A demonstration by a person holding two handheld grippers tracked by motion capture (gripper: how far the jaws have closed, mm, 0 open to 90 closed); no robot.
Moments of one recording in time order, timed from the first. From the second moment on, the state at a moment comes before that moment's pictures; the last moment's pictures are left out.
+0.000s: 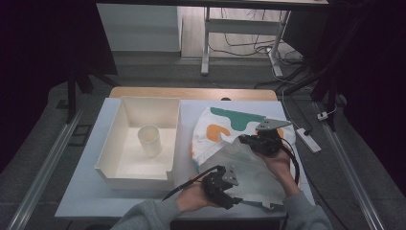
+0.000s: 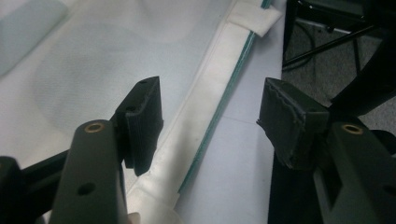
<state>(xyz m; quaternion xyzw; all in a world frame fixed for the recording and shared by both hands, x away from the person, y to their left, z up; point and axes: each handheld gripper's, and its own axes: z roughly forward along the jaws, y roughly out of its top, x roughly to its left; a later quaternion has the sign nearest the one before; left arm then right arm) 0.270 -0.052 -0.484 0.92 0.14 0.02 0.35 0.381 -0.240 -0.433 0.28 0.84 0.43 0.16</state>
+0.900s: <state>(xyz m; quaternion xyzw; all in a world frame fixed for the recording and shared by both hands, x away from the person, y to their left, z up) 0.271 -0.105 -0.520 0.94 0.11 0.04 0.31 0.379 -0.242 -0.431 0.28 0.84 0.44 0.16</state>
